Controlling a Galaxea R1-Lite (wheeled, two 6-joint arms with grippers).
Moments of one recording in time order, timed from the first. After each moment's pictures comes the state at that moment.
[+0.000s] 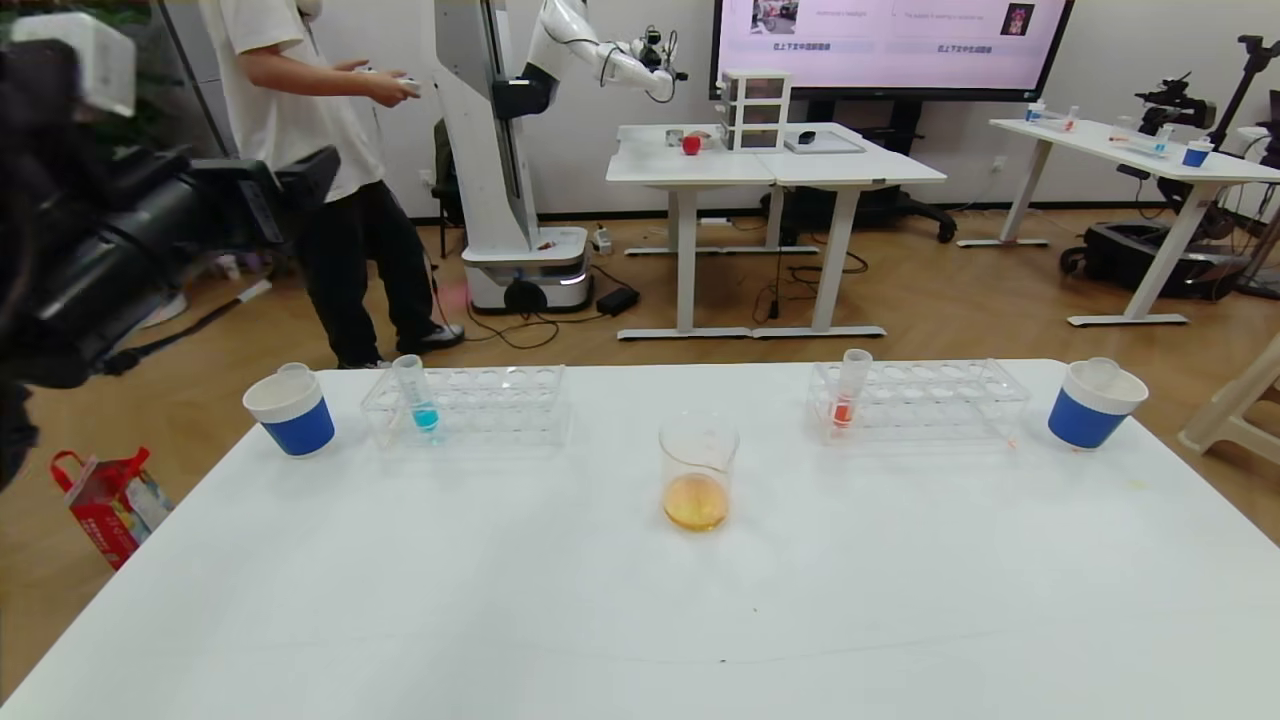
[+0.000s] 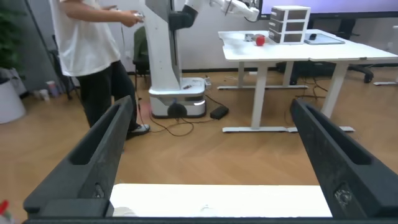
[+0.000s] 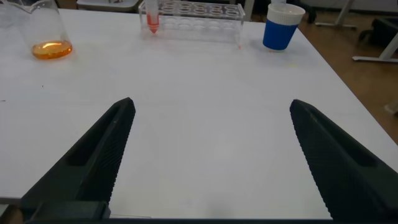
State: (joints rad) left arm -0.08 1.54 -0.95 -0.84 0.14 0.06; right arm 0.01 0.00 0.00 0.01 0.01 -0.03
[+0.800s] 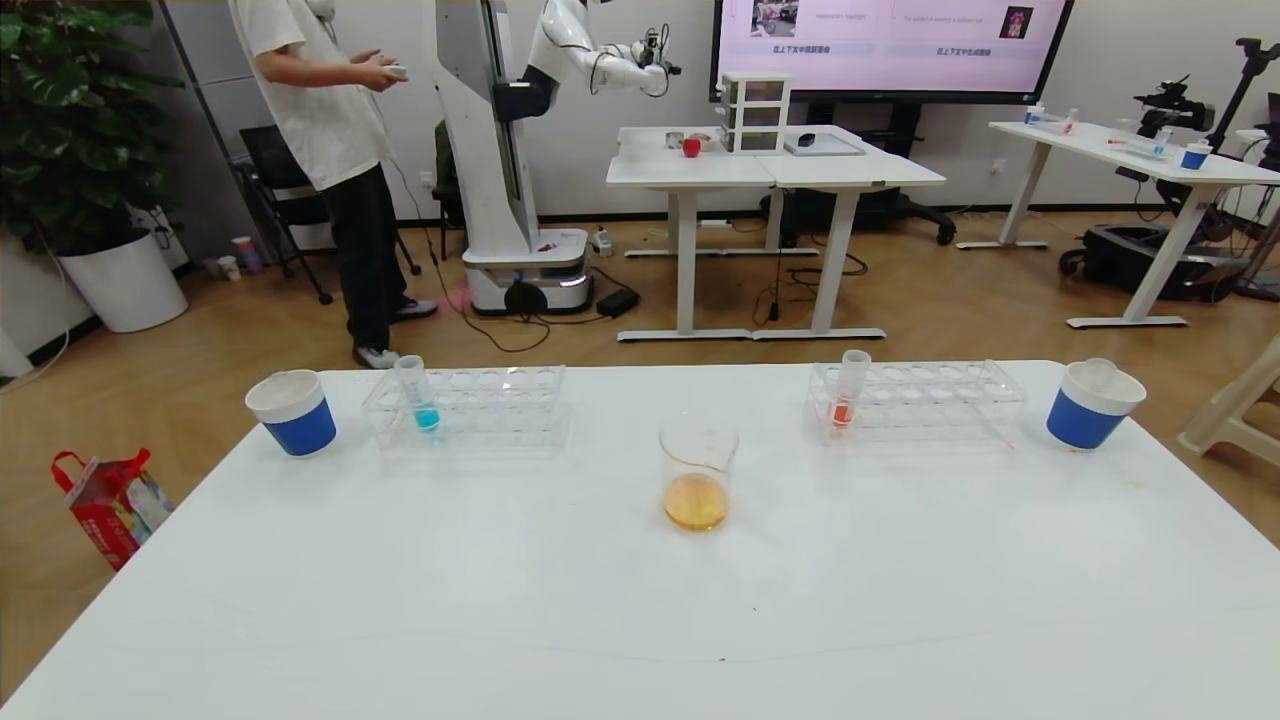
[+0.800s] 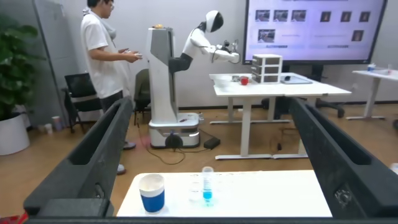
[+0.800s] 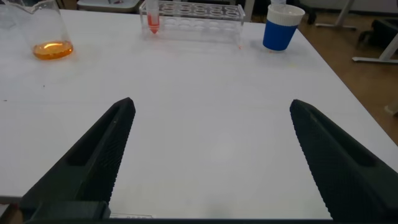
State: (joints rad) left arm 0.06 0.63 -0.62 -0.42 -0.04 -0.01; right arm 0.01 0.00 0.00 0.01 0.01 -0.03
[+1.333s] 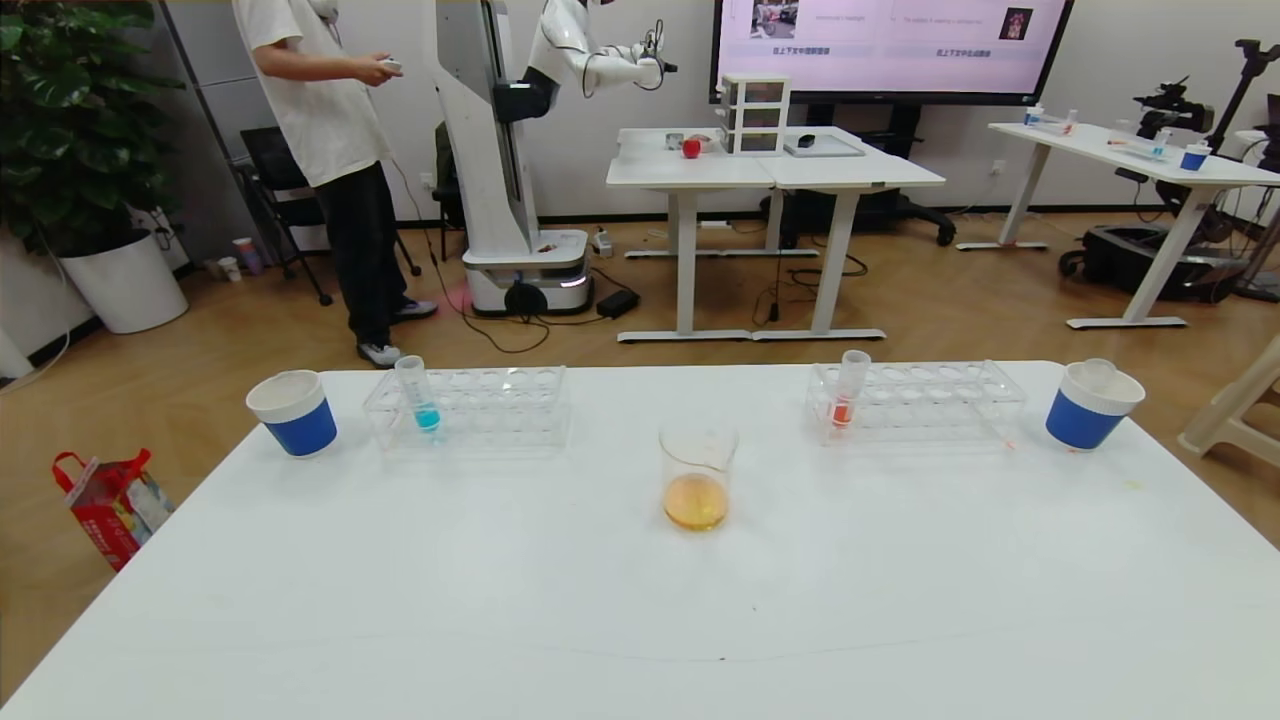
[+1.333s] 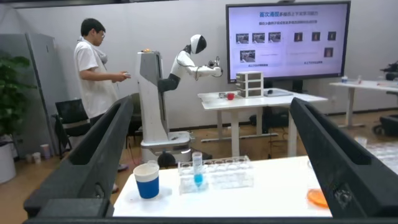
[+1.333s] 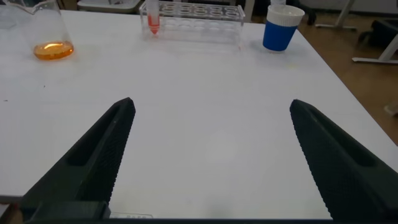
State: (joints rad) left arm -0.01 0.12 -0.40 -0.25 -0.05 0.04; right arm 0.01 0.00 0.00 0.01 0.01 -0.03
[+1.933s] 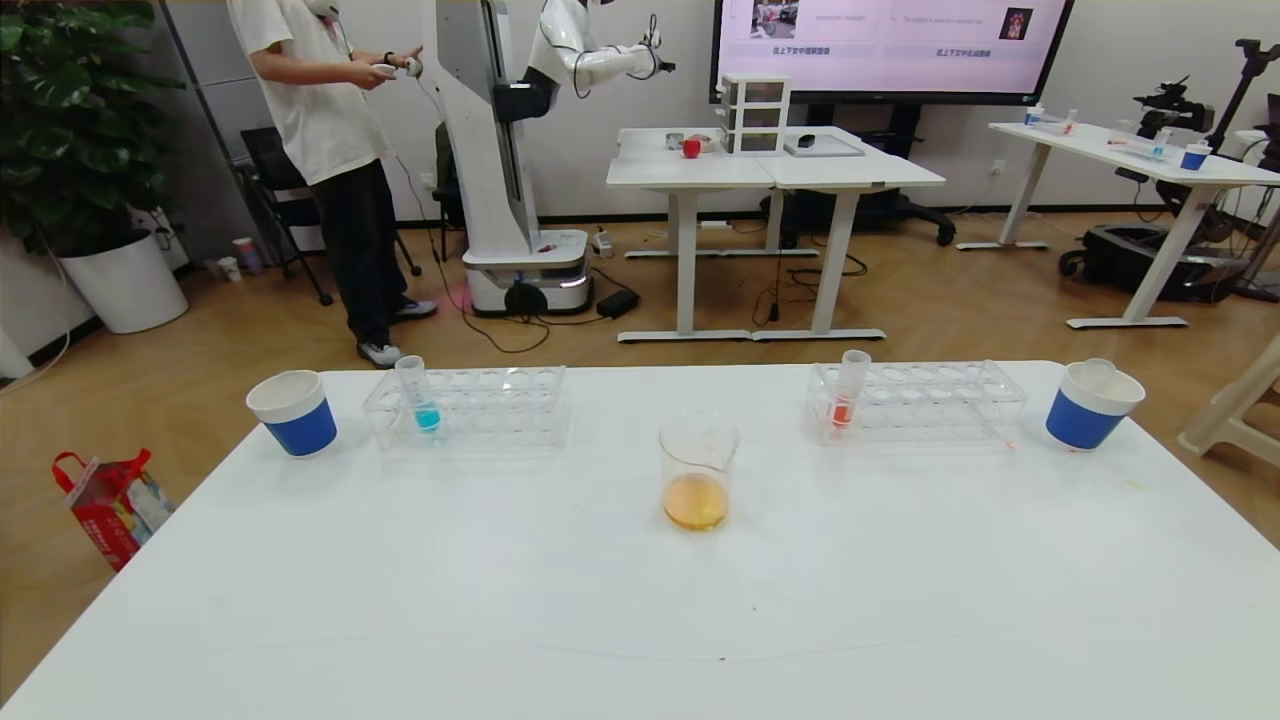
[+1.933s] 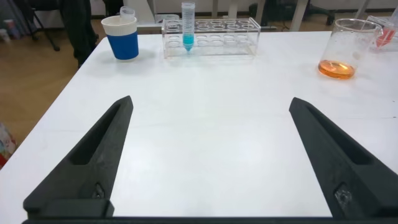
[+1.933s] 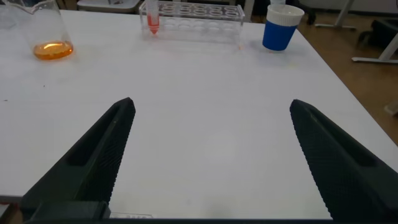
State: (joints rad) left arm -0.01 0.00 -0.01 -0.04 -0.05 -0.01; right arm 0.01 0.00 0.00 0.01 0.01 -0.03
